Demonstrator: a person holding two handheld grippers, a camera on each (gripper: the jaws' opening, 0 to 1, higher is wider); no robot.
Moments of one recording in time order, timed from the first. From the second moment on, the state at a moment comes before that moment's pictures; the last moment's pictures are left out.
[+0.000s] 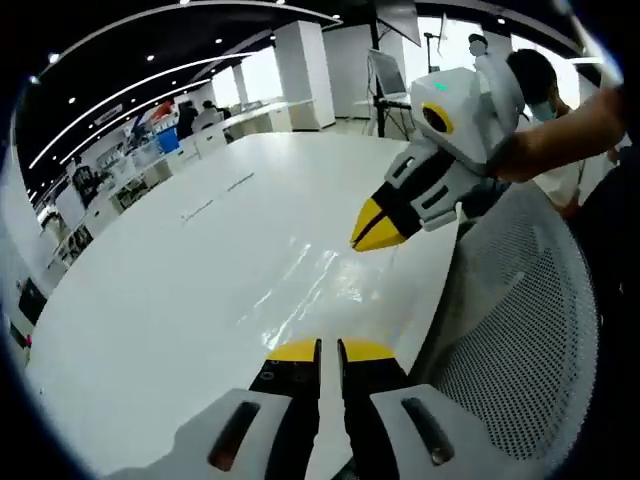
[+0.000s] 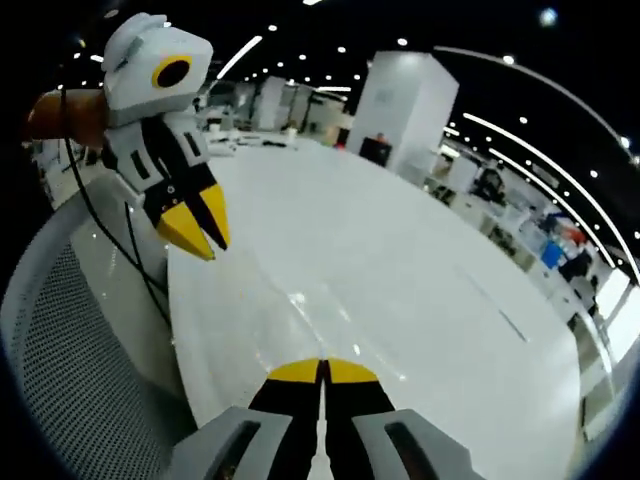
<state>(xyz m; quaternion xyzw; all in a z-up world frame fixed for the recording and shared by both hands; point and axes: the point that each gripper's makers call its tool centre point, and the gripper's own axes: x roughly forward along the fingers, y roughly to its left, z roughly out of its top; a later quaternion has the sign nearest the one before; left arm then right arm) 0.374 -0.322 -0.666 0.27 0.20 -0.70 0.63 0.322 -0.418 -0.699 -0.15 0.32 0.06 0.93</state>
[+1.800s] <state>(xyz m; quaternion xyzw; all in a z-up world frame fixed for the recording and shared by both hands) 0.424 -0.291 -0.665 0.19 0.24 -0.63 0.71 0.411 -0.496 -0.740 -0.21 0.36 0.11 0.90</state>
